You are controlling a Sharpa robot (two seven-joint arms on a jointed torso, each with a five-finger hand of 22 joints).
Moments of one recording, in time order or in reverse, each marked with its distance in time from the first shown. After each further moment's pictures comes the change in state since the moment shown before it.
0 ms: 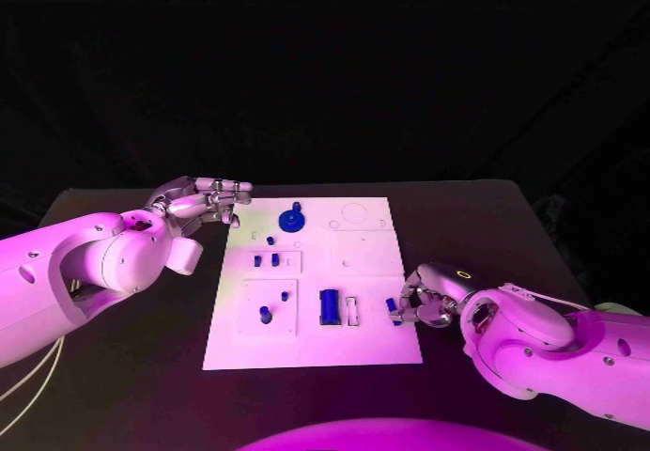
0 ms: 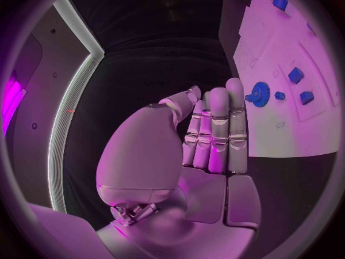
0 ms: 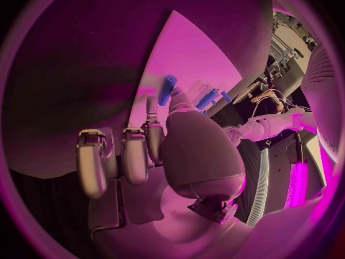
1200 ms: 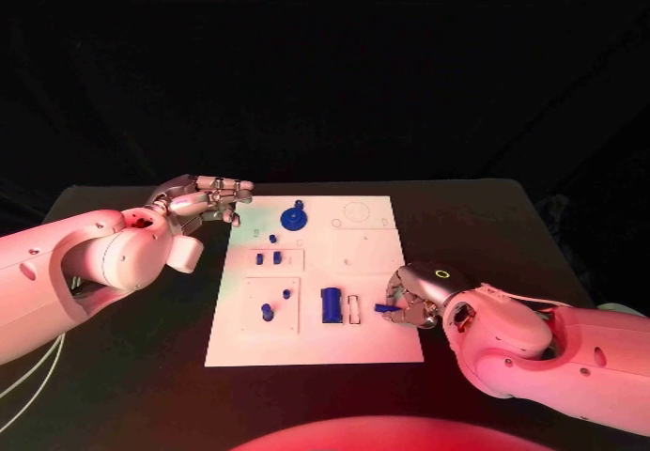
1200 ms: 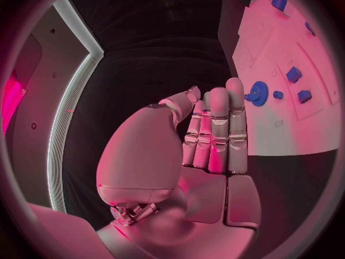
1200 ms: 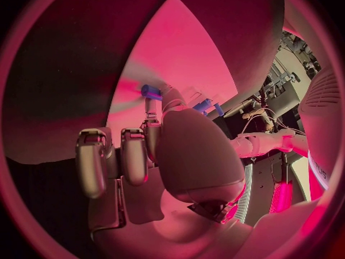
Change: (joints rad) left arm 0.000 -0.006 0.000 0.004 0.000 0.000 -0.008; left_hand -0.005 0.005 -0.003 0.003 0.000 0.000 0.000 0.000 -0.001 -0.007 0.000 0.000 0.001 0.000 0.000 0.000 -0.001 0.000 0.007 0.000 -0.002 -0.001; right arm -0.015 0.077 0.008 -0.022 -0.179 0.074 -0.015; right_hand 0.150 -0.070 0.131 -0.074 0.090 0.010 0.005 -0.038 -0.032 -0.013 -0.008 -0.026 0.044 0.000 0.000 -0.004 0.001 0.000 0.000 0.000 -0.012 0.000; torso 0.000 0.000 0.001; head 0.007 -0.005
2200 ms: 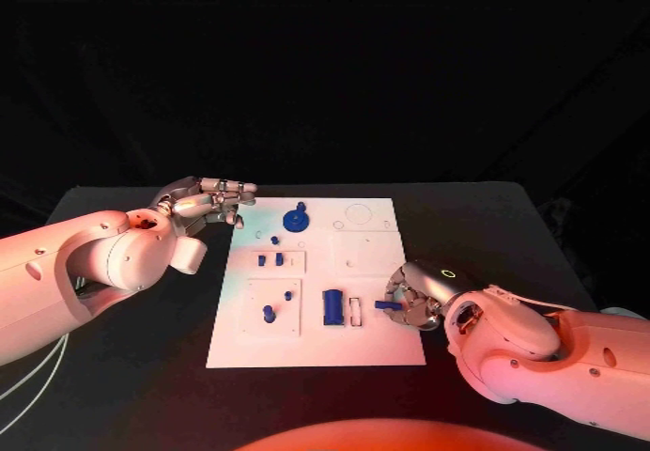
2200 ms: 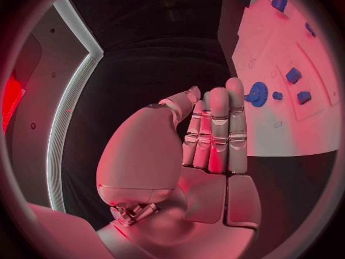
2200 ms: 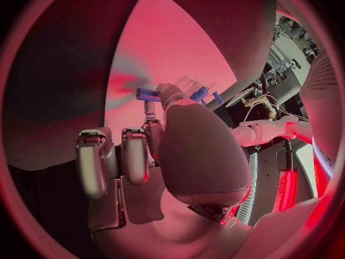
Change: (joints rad) left arm 0.000 0.003 0.000 -0.001 0.000 0.002 -0.005; left_hand 0.000 0.000 0.000 0.000 0.000 0.000 0.000 0.000 -0.001 0.000 0.000 0.004 0.000 0.000 0.000 0.000 0.000 0.000 0.000 0.000 0.000 -0.001; right arm 0.021 -0.006 -0.004 0.040 0.095 -0.103 -0.025; right_hand -0.025 -0.069 0.237 0.060 0.146 0.008 -0.005 -0.004 0.007 0.006 -0.006 0.003 -0.163 0.000 0.000 0.000 0.000 0.000 0.000 0.000 0.016 0.000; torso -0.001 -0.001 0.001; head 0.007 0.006
